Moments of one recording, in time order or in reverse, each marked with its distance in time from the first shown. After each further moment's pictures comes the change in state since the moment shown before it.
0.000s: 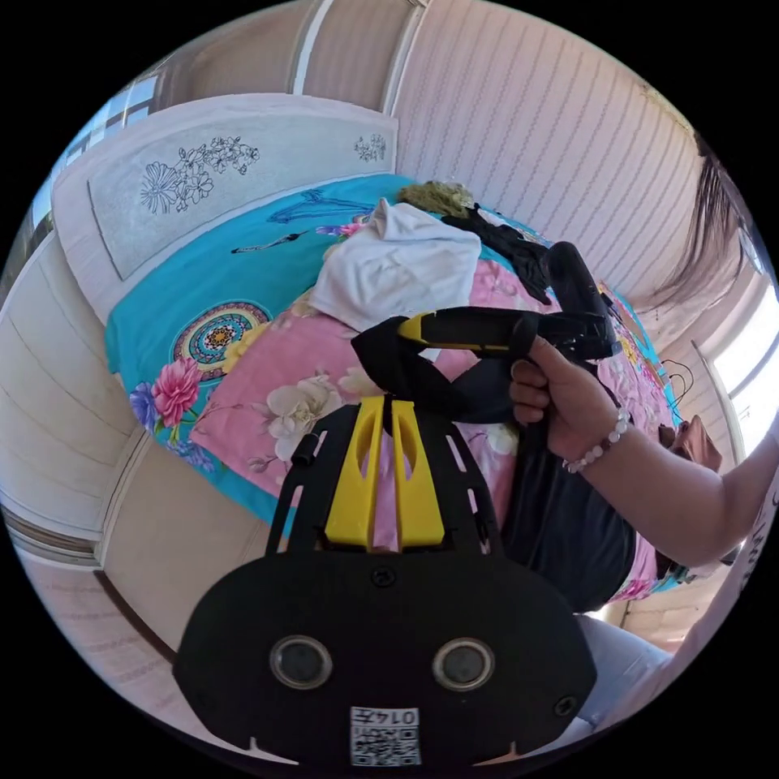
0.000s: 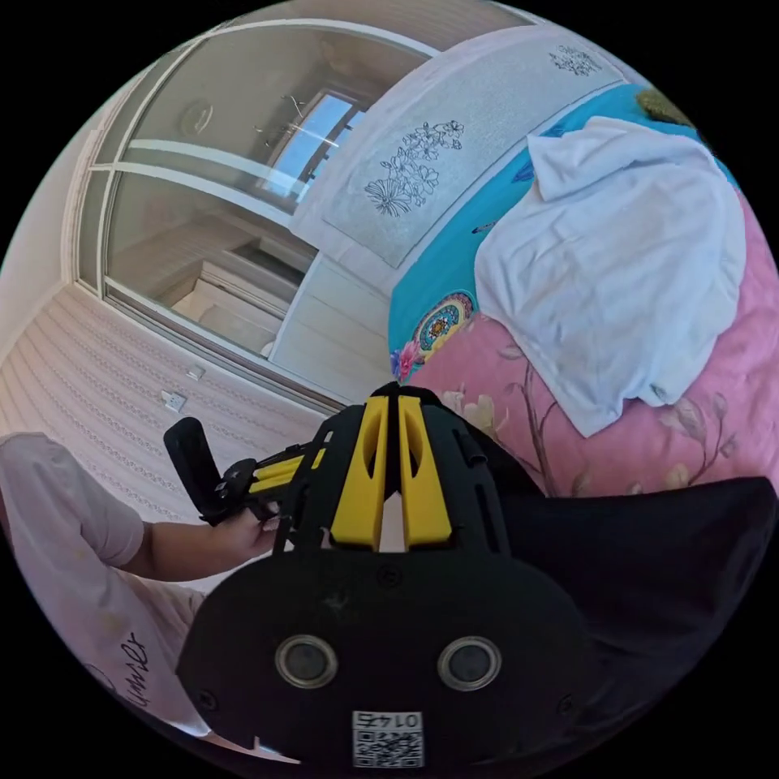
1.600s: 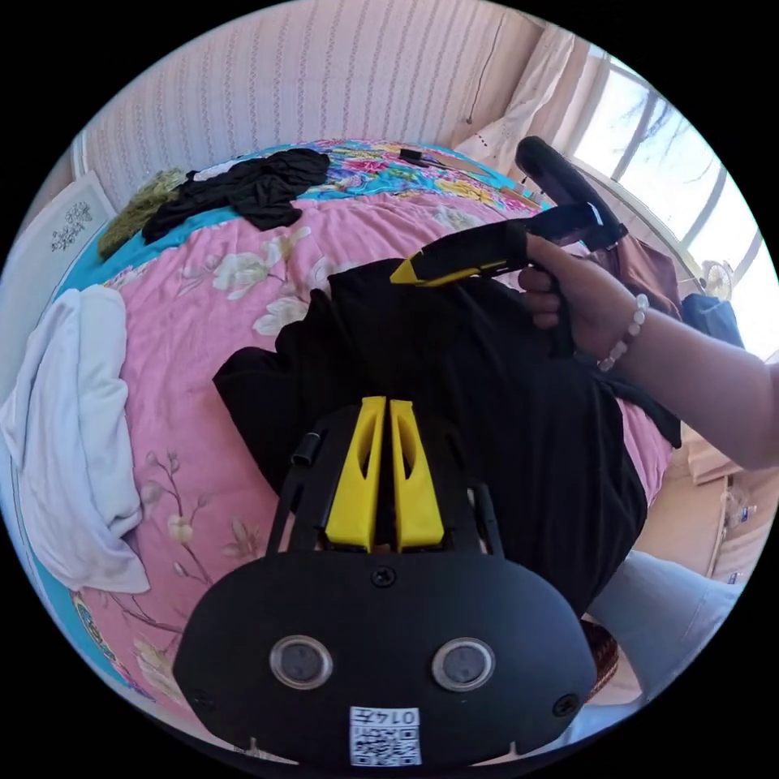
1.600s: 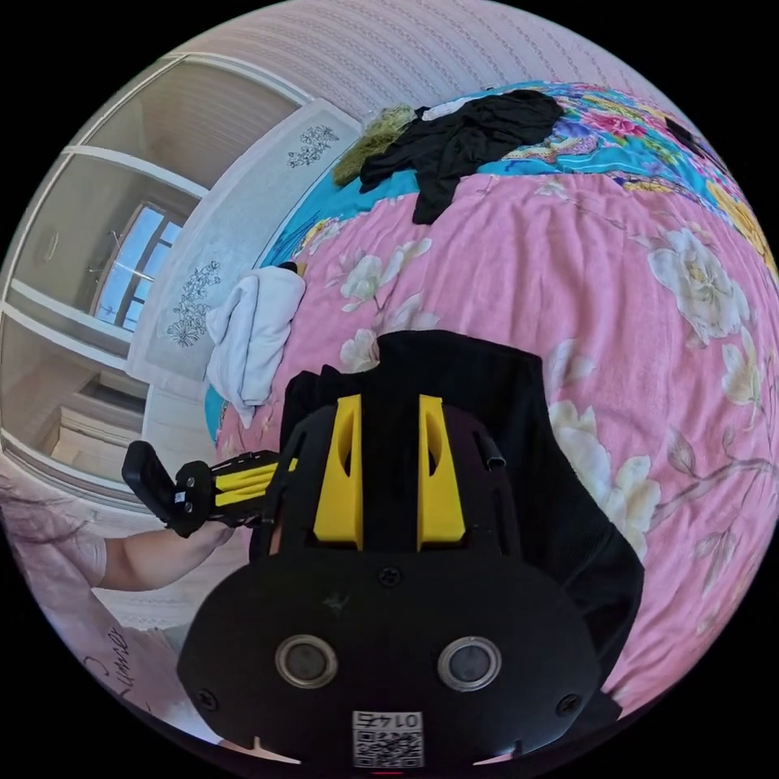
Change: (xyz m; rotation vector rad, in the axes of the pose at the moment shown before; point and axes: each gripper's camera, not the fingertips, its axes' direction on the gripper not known) left arm 0.430 -0.036 0.382 -0.227 0.281 0.694; right arm 0.171 0.323 -0.400 0.302 0.546 0.421
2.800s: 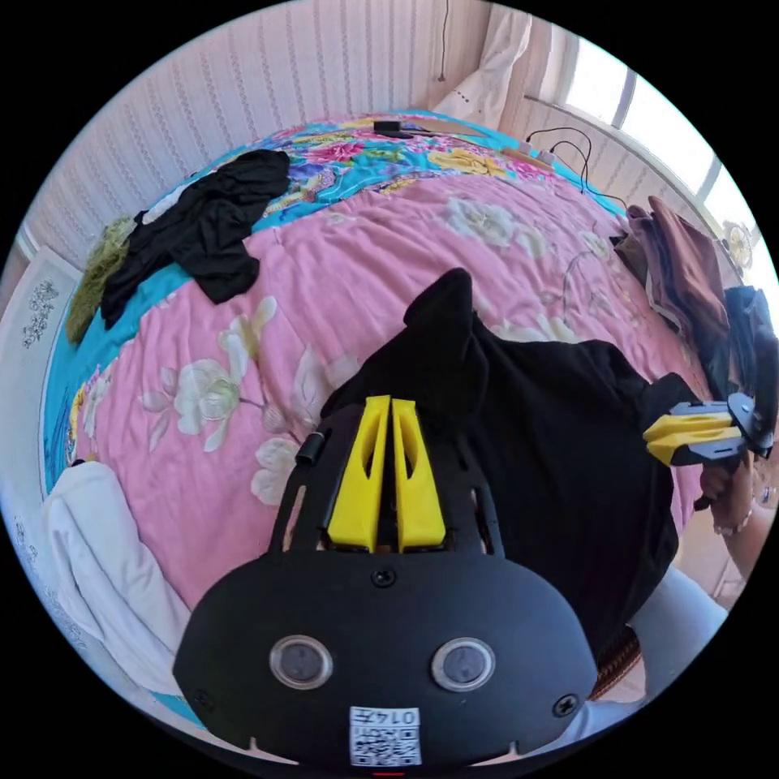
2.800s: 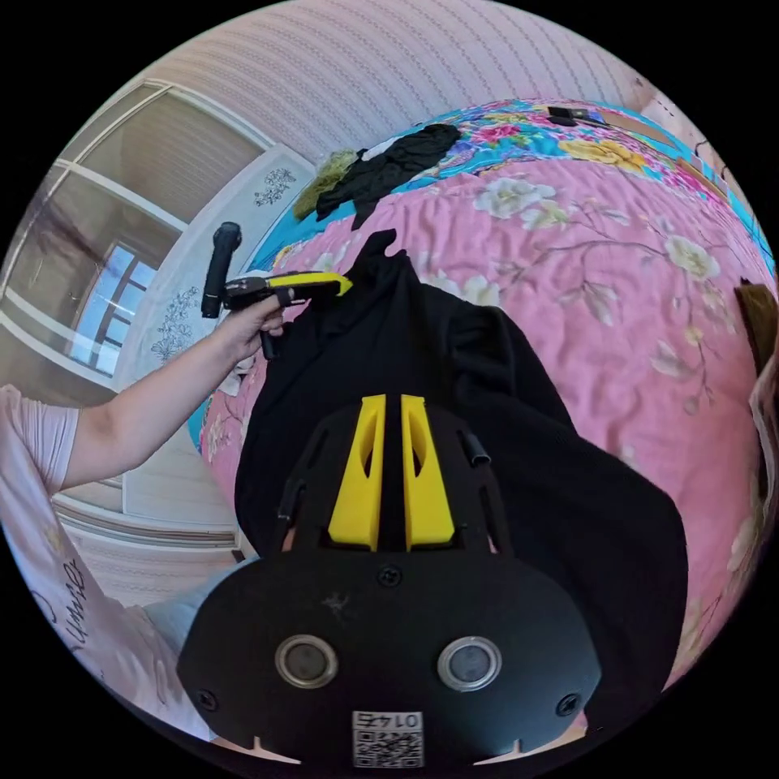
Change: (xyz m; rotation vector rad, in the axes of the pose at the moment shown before) left arm 0.044 -0.143 0.181 -0.140 -0.092 0.191; right arm 0.112 0.369 -0.165 0.141 0.112 0.134
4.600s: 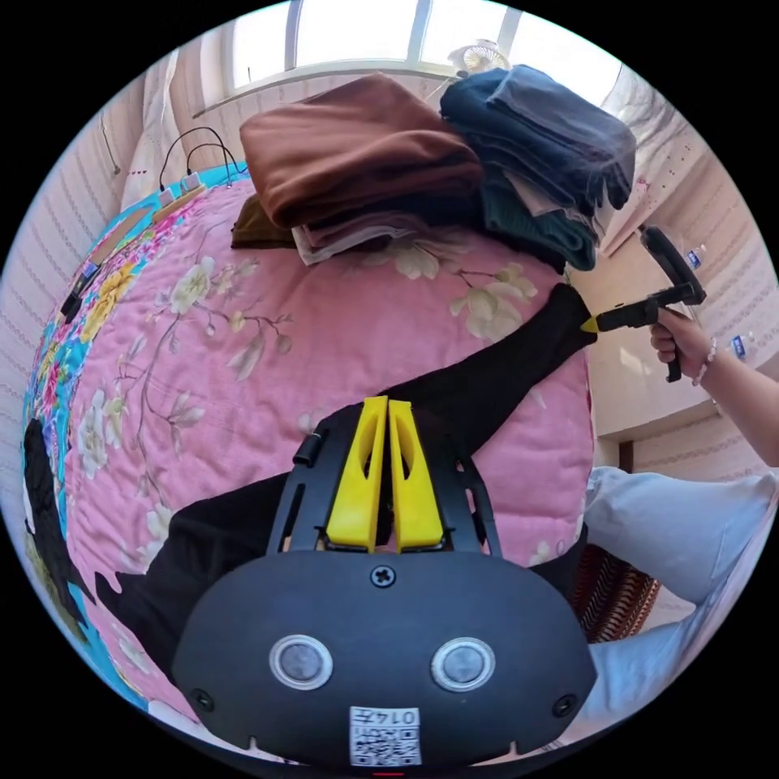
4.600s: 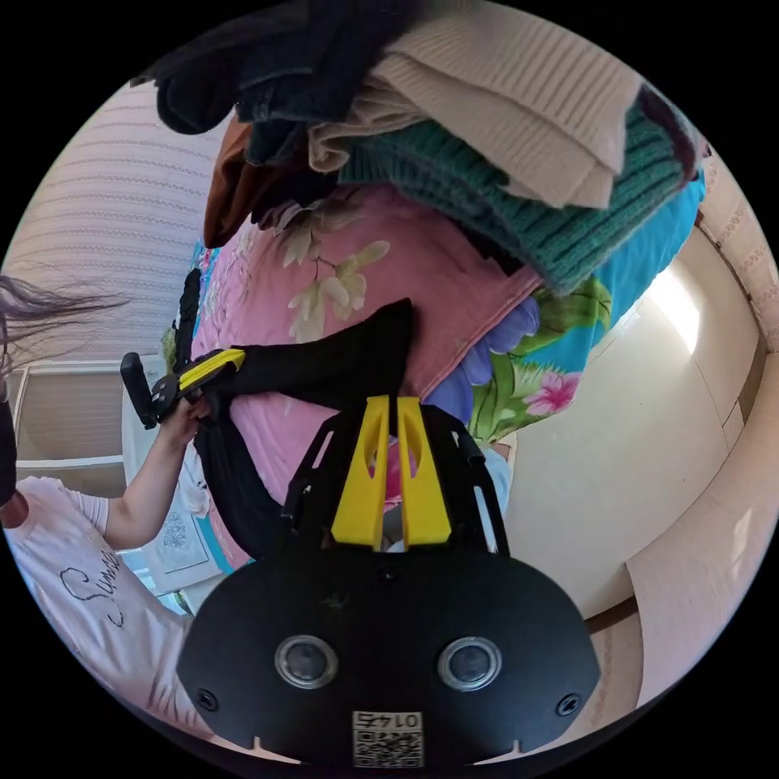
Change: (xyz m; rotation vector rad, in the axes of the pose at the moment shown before) left arm 0.465 -0.063 0.092 0.034 0.302 0.718; right arm 0.296 0.584 -0.291 0.218 0.123 0.851
